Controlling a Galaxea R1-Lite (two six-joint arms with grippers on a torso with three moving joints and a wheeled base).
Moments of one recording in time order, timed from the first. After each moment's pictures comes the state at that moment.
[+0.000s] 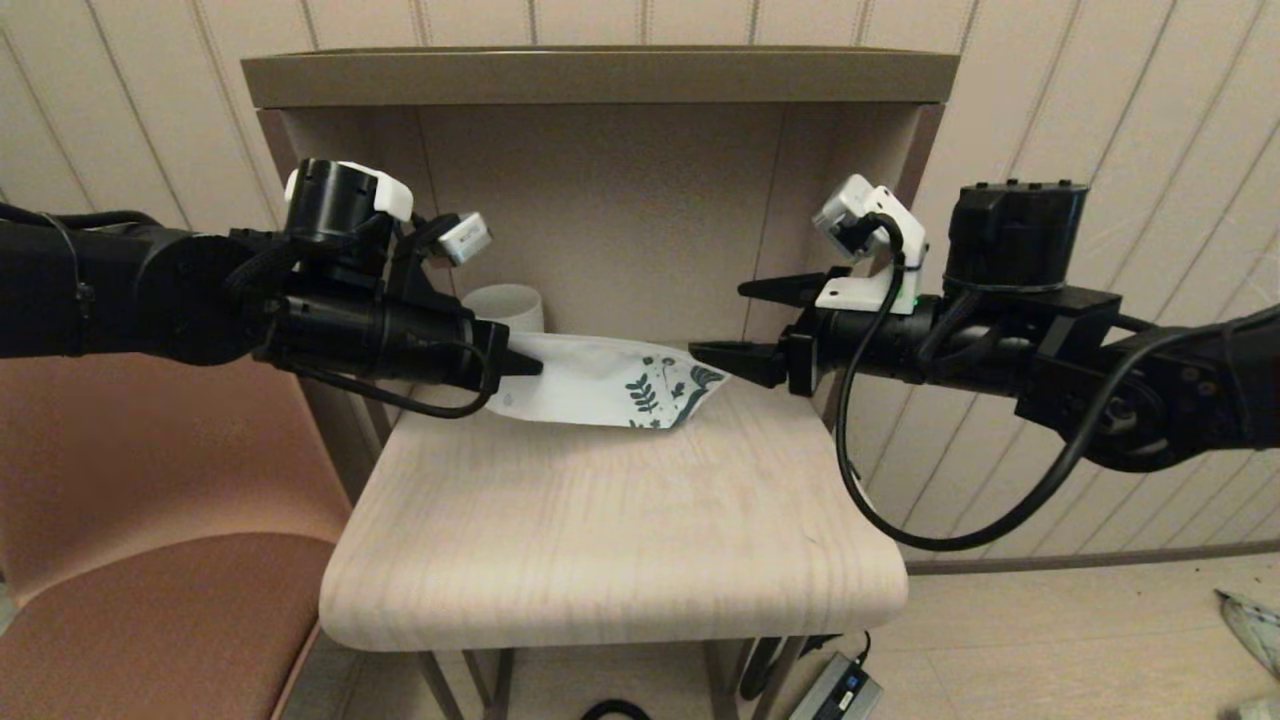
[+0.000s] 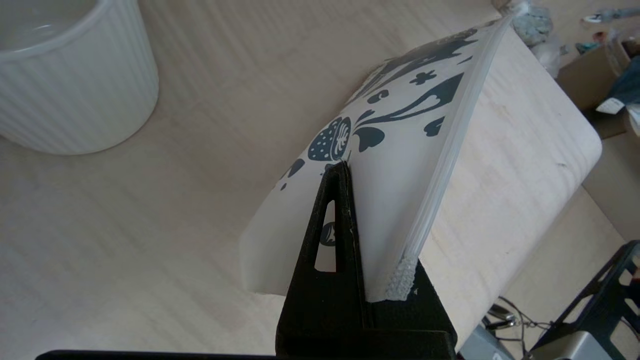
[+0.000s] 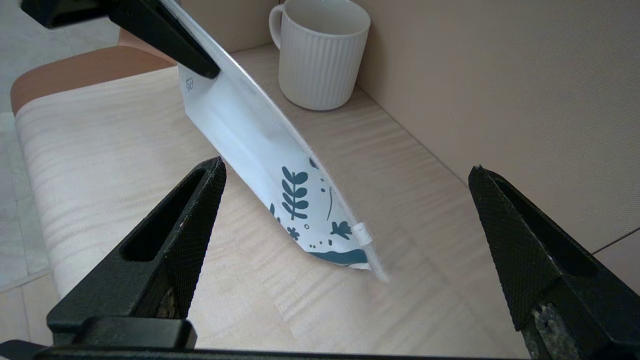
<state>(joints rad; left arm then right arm) -0.38 1.85 -1.45 0.16 -0.43 -0.01 0.37 1.79 -1.18 -0.55 0.56 -0.26</state>
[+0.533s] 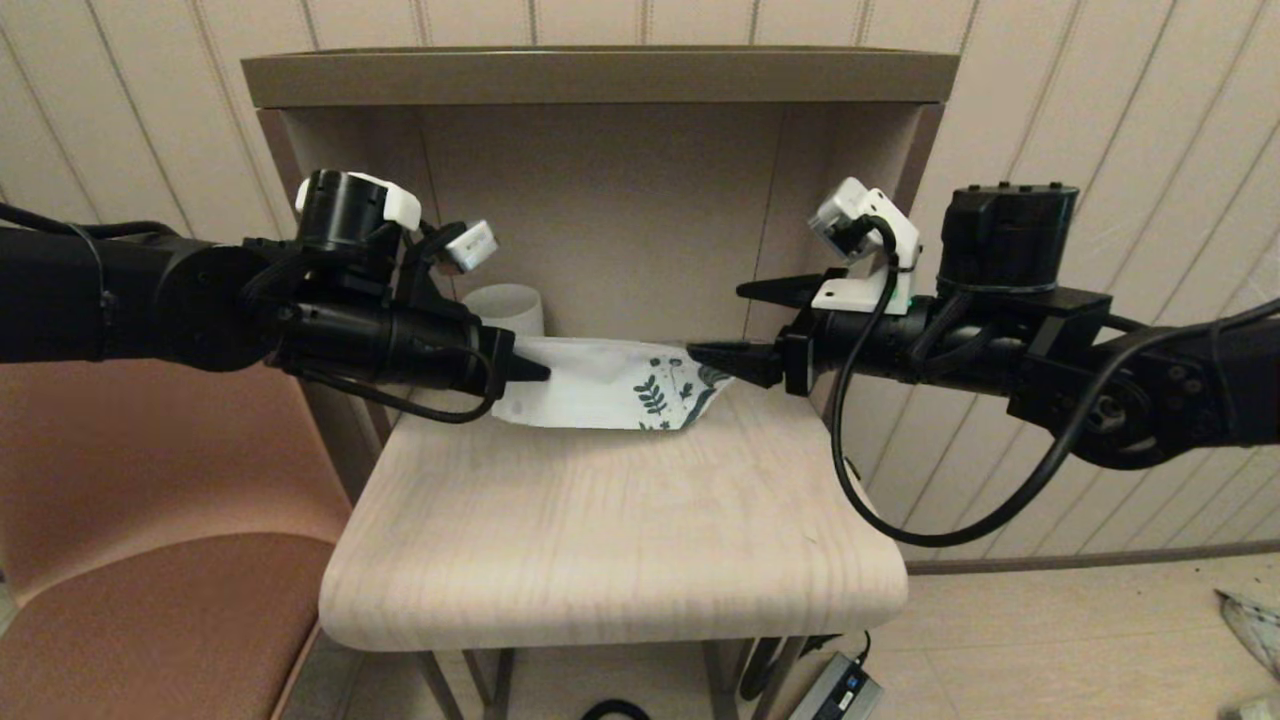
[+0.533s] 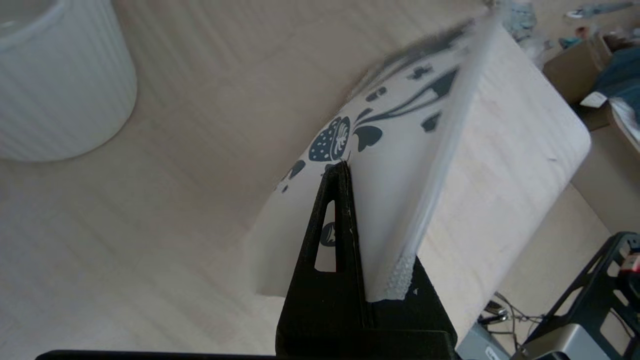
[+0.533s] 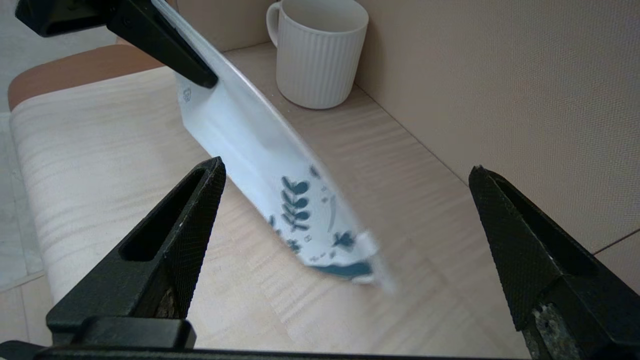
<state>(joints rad) -0.38 1.87 -1.45 0.14 -0.47 -0.01 0.37 1.80 -1.19 -0.55 0.56 -0.25</state>
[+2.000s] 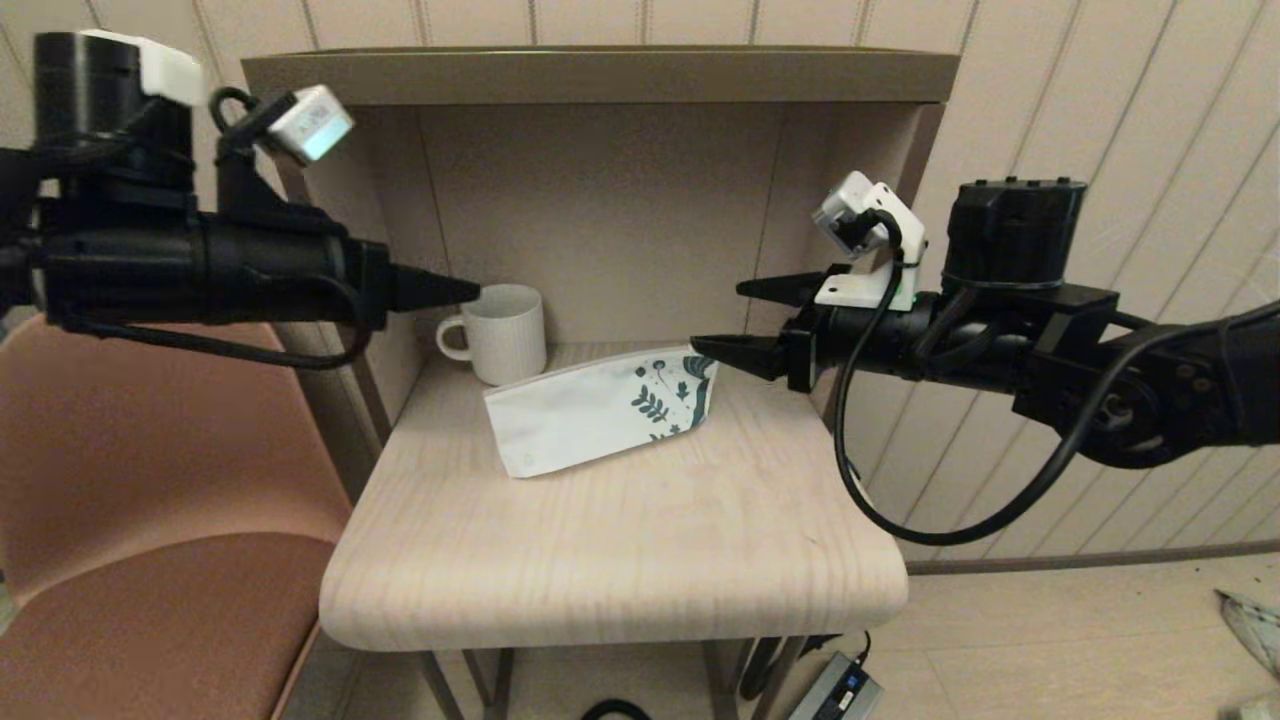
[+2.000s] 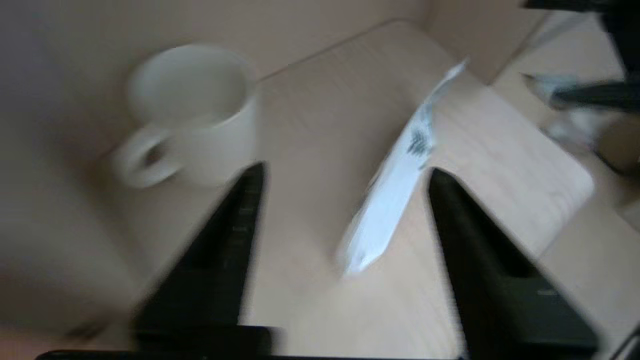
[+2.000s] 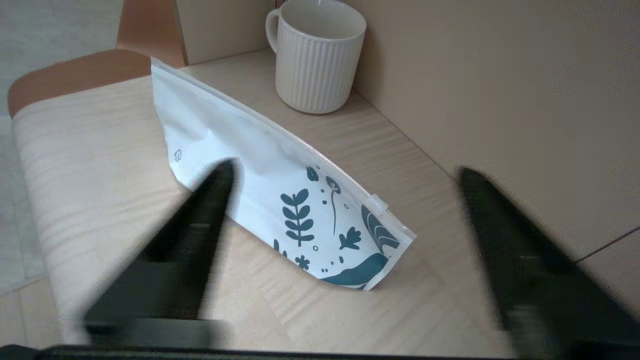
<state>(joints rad) -0.26 1.60 -1.36 0.09 -0.43 0.06 0.37 1.79 -1.19 -0.55 0.56 -0.25</state>
